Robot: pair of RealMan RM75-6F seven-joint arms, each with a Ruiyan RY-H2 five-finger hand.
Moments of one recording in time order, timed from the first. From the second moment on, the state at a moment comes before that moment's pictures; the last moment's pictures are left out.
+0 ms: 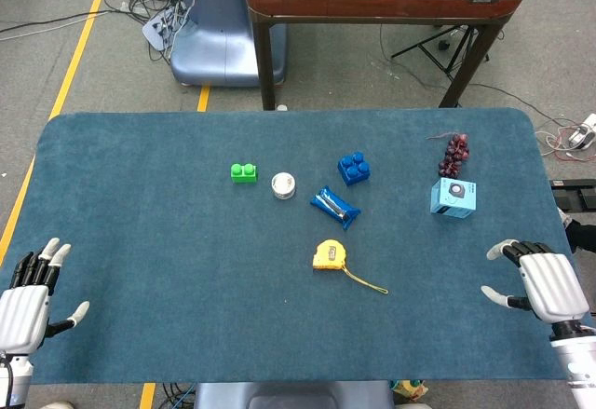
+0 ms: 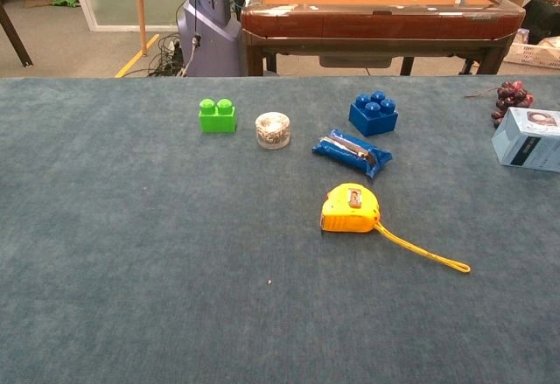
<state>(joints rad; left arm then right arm) -0.06 -1.17 -0.03 -1.68 1.49 1.55 0.10 0.16 -0.97 0.01 -1.78 -1.48 1.40 -0.04</state>
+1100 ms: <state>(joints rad) -0.06 -1.20 -0.03 -1.65 1.52 1.54 0.07 0.46 -1.30 0.13 -1.87 -1.20 1.04 -0.58</state>
